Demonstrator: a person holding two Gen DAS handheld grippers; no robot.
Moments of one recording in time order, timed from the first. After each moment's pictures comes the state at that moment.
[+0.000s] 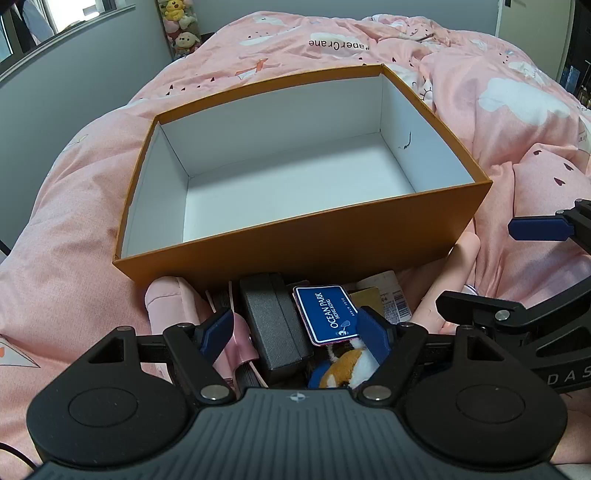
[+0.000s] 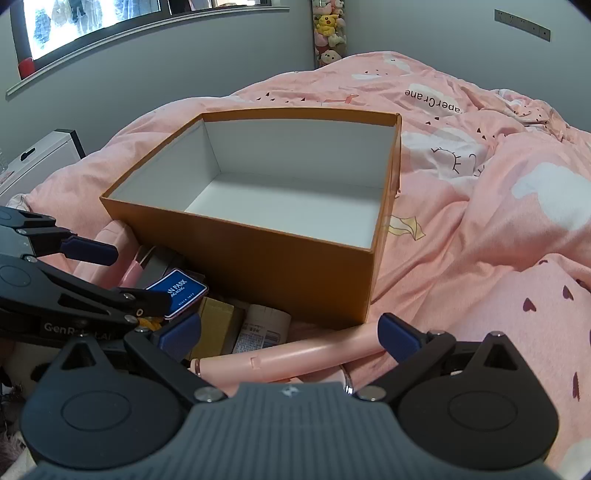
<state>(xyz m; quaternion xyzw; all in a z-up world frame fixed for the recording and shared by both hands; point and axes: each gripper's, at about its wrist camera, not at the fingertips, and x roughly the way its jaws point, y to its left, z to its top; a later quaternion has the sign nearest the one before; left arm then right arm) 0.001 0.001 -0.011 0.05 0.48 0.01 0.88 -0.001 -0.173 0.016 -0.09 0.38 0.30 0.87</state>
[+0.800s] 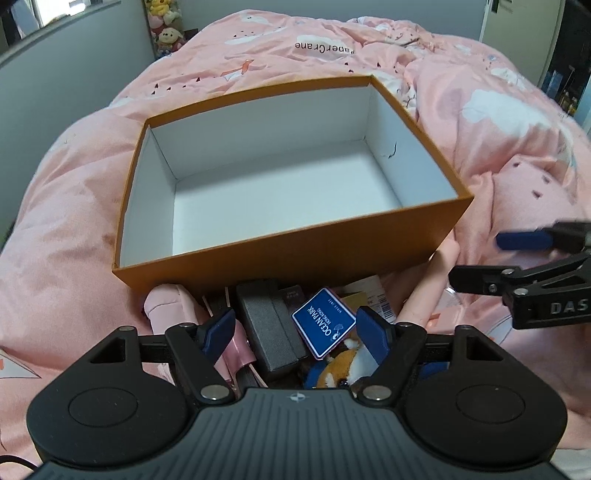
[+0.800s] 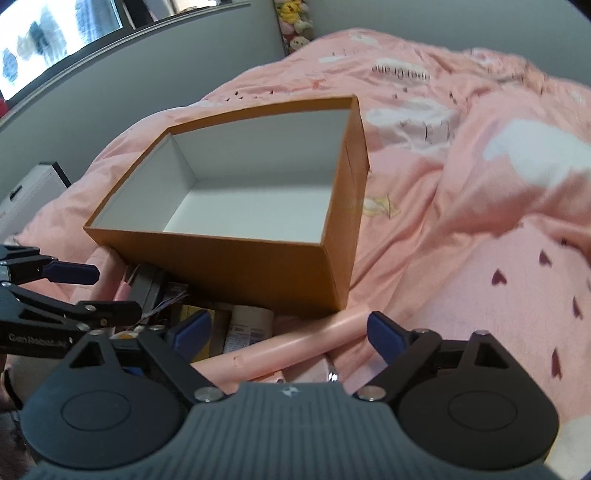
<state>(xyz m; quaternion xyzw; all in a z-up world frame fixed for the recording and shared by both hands) 0.002 0.017 0.006 0.02 0.48 -0.03 0.87 0.019 -0.199 0.020 -0.02 0.43 0.28 0.86</state>
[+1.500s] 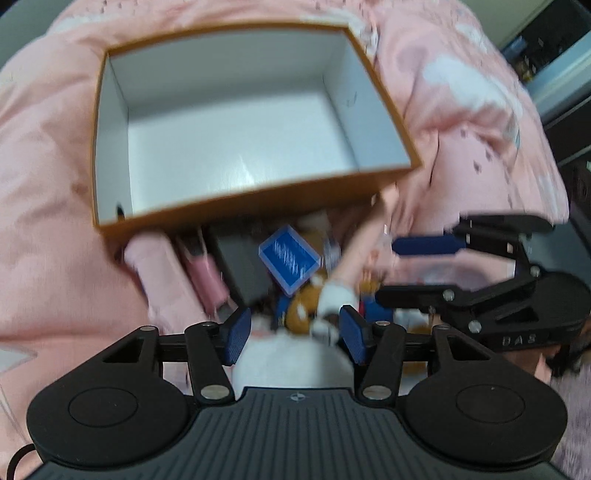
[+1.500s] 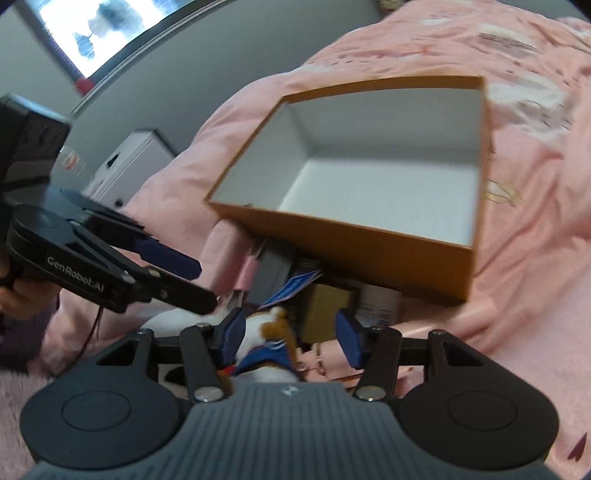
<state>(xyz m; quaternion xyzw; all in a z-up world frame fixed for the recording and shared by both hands) 0.023 0.055 0.035 -0.04 0.63 -0.14 0.76 0.008 -0.160 0.047 0.00 0.48 0.44 0.76</state>
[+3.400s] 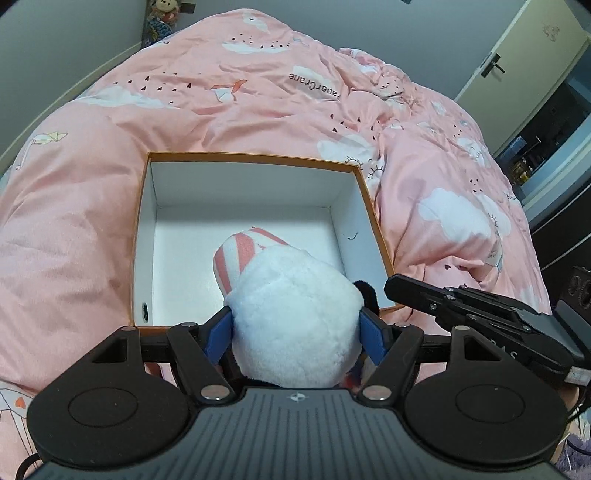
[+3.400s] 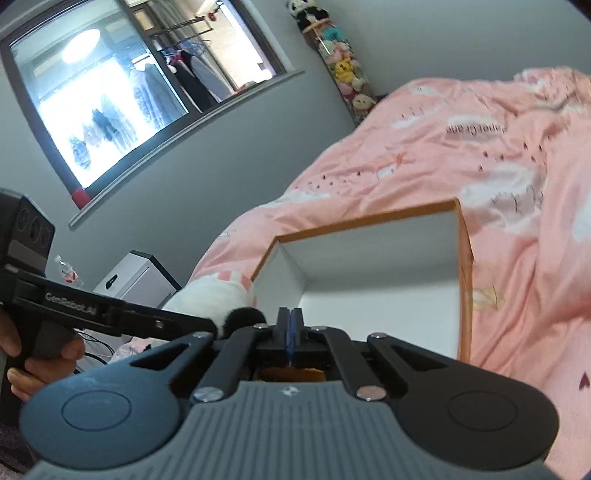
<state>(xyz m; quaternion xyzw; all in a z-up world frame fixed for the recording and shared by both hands) 0.047 0.081 0.095 -0.13 0.50 -0.11 0.85 0.031 -0.166 0.094 0.11 0.34 0.40 0.84</state>
